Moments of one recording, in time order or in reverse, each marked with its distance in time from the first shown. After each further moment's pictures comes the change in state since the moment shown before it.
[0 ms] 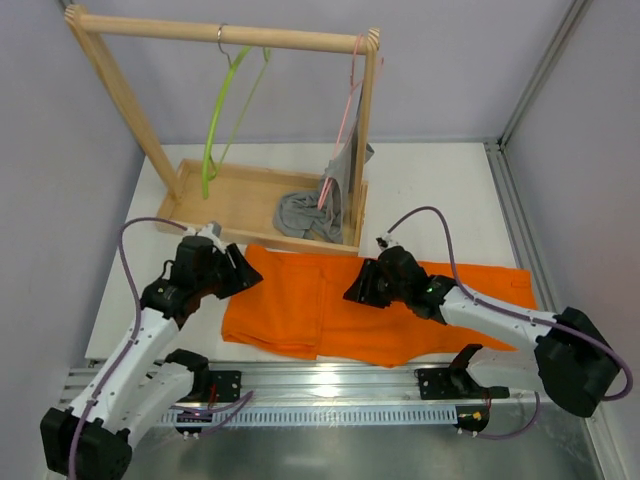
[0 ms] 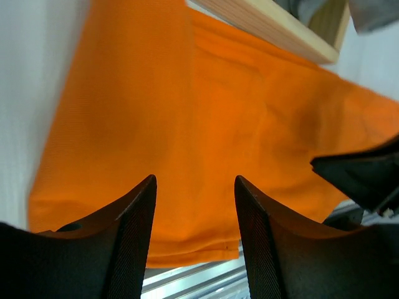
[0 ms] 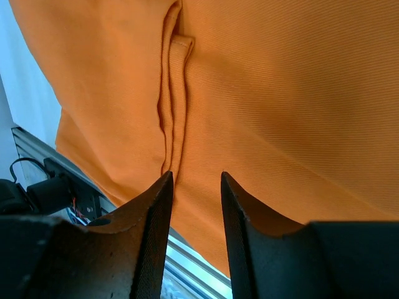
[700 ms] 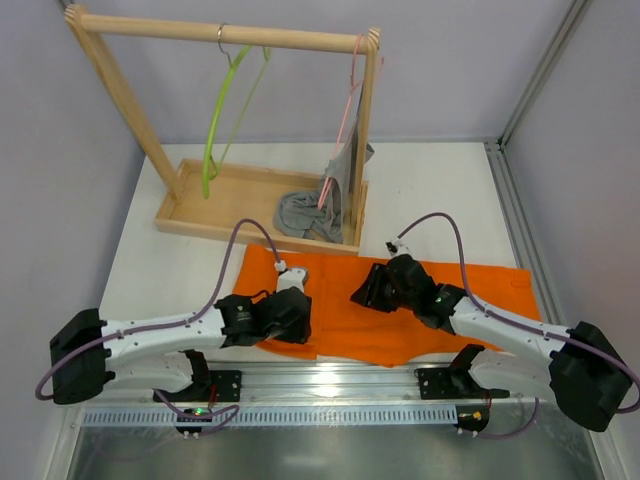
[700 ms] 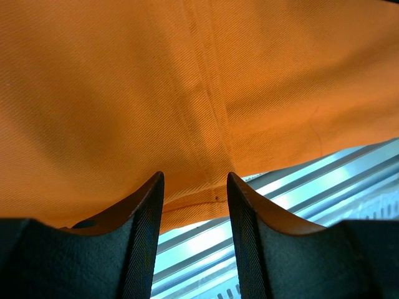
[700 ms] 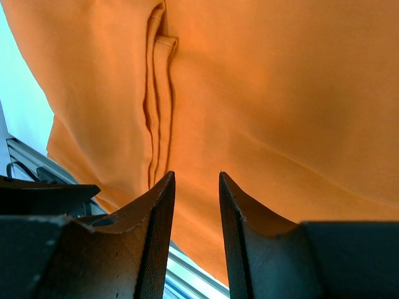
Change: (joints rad) left arm -0.916 0.274 0.009 0.081 -0.433 -0.179; right arm 0.045 -0.034 -0.064 0.054 0.075 0.031
